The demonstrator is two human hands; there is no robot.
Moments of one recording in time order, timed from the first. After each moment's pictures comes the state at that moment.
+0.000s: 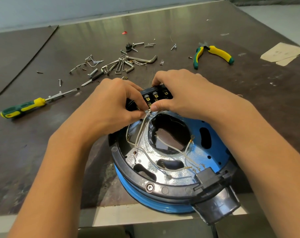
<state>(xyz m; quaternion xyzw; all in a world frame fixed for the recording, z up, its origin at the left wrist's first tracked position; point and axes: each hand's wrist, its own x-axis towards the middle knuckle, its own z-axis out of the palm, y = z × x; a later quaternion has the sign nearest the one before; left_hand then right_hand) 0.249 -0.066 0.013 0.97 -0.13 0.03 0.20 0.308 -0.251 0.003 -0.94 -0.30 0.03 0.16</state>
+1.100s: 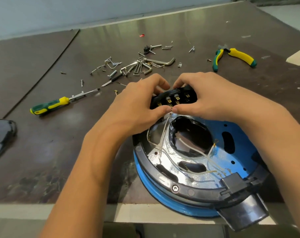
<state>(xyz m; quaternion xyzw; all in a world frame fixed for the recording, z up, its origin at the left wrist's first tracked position) 0.252 -0.063 0.003 0.96 -0.10 0.05 0.26 0.309 -0.253 0.006 -0.93 -0.29 0.06 0.20</state>
